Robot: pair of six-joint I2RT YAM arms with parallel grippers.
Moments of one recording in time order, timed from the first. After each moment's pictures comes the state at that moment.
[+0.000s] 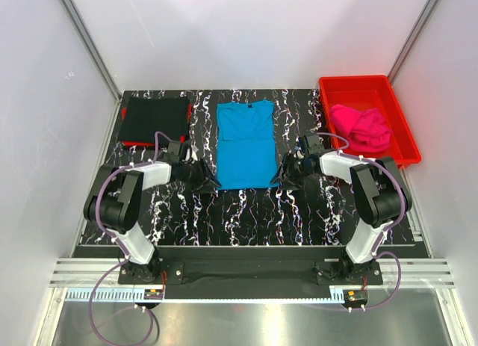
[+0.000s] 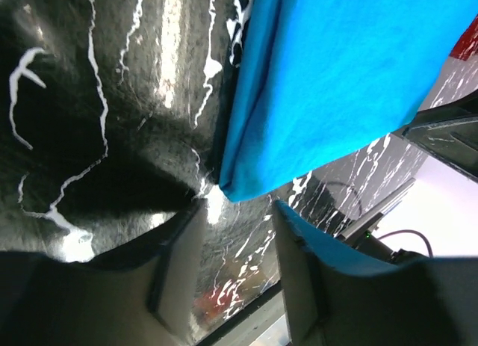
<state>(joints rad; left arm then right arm) -0.25 1.70 0.81 -0.18 0.56 -0.72 0.31 1.78 0.96 -0.28 -0.46 0.70</state>
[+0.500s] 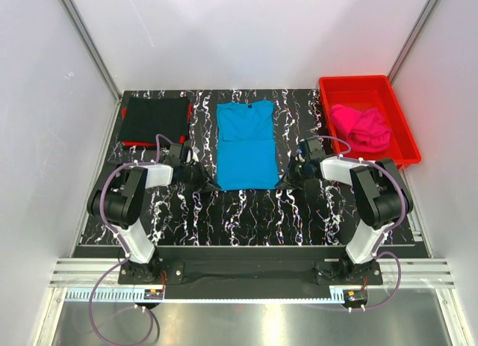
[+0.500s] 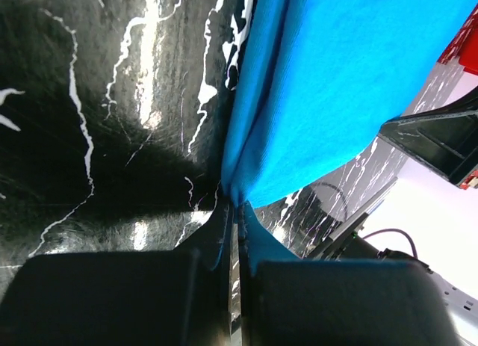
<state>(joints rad) -0.25 1.75 0.79 -0.07 0.61 -0.77 0.31 1.78 0.90 -0.18 -0.42 0.72</state>
